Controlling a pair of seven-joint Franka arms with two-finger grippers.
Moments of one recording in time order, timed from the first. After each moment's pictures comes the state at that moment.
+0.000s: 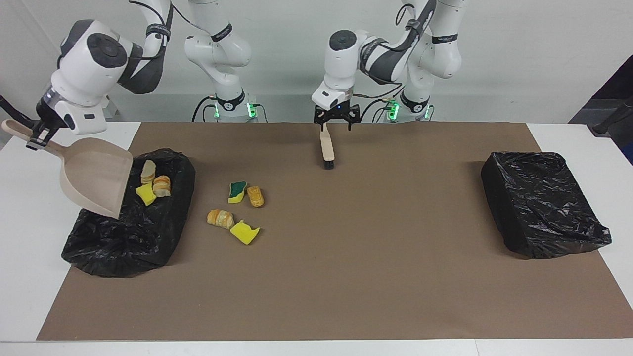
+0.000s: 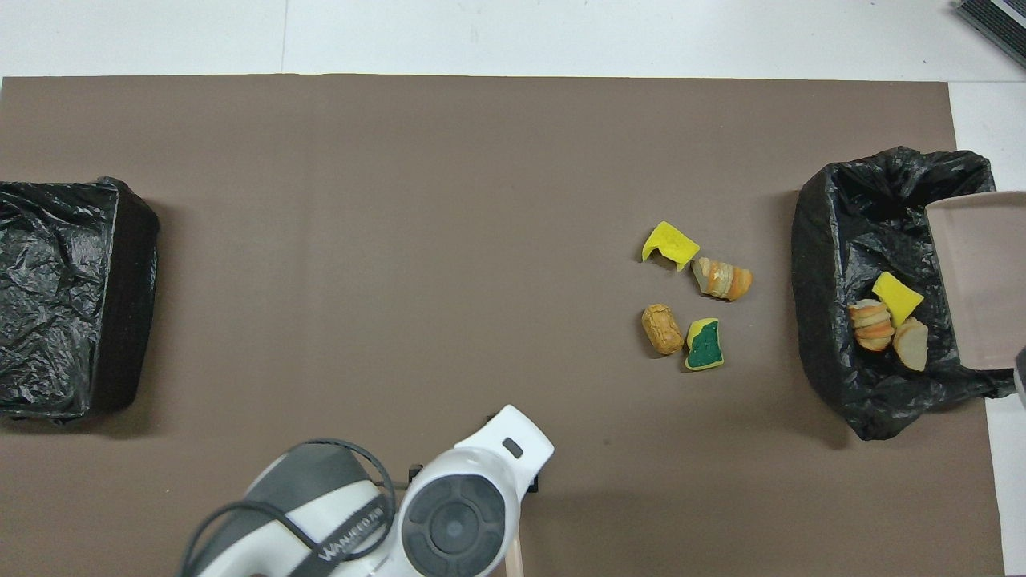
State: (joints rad) left arm -0.93 -0.12 0.08 -2.20 -0.03 2.06 -0.76; right arm -0.12 -0.05 -0.10 -1.90 -0.99 2.02 -1.45
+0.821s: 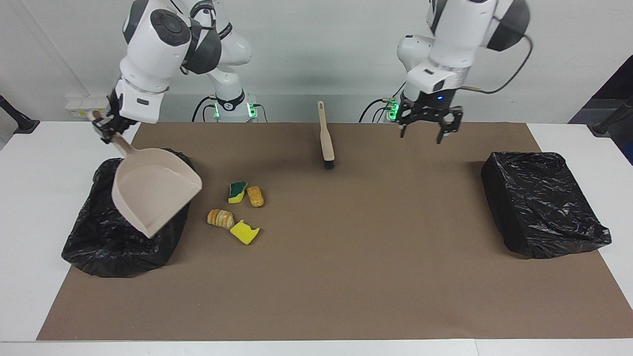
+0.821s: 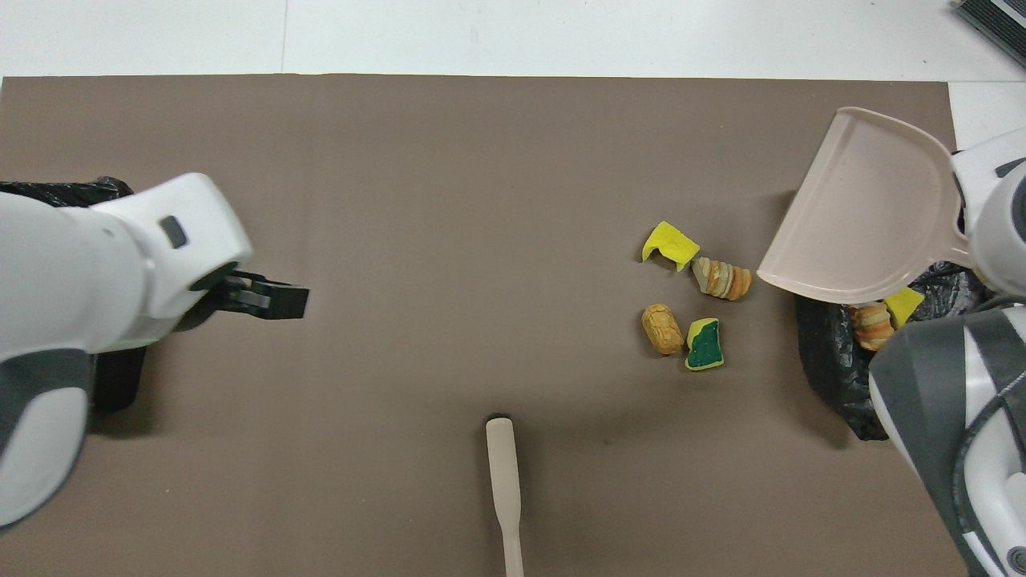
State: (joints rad) left arm -0.41 -0.14 0.08 -1.78 0.01 1.81 -0.02; right arm 0.04 -0.06 0.06 -1.79 -0.59 1.69 -0.75
